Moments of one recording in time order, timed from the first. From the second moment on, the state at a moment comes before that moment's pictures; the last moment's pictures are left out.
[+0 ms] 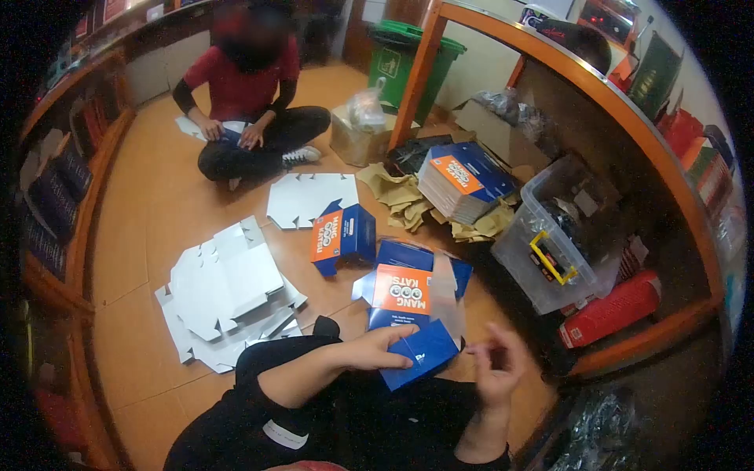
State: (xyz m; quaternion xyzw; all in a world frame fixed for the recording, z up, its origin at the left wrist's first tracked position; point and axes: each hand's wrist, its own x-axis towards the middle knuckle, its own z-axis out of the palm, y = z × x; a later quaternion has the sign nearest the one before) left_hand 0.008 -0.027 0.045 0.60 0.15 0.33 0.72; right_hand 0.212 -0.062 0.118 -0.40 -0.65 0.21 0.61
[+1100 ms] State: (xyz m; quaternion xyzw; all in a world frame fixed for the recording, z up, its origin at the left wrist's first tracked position) left_hand 0.035 -0.027 0.014 0.59 0.29 0.31 0.69; right_hand 0.211 -0.059 0.085 -0.51 -0.74 0.24 0.37
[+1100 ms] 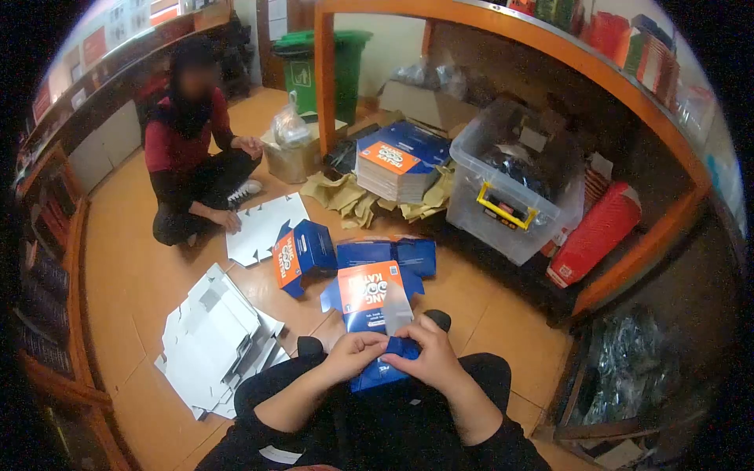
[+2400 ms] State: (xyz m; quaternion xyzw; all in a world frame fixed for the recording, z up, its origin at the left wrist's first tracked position) left_hand 0.021 -0.024 0.026 0.73 0.35 0.48 0.33; right_hand 0.153 -0.036 0.091 -0.44 -0.82 0.00 0.36
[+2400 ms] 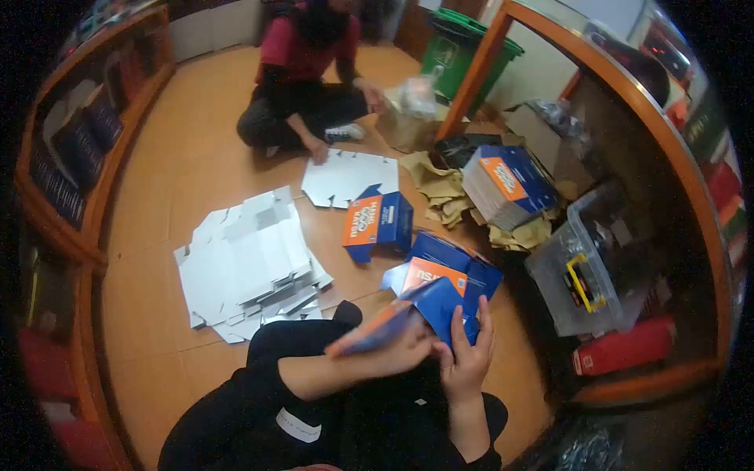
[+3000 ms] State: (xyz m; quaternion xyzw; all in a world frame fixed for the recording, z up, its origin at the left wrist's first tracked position) left_hand -0.239 0.000 -0.097 0.59 0.71 0.27 0.28; right_hand 0.229 -0.038 0.069 -0.49 -0.78 0.02 0.38
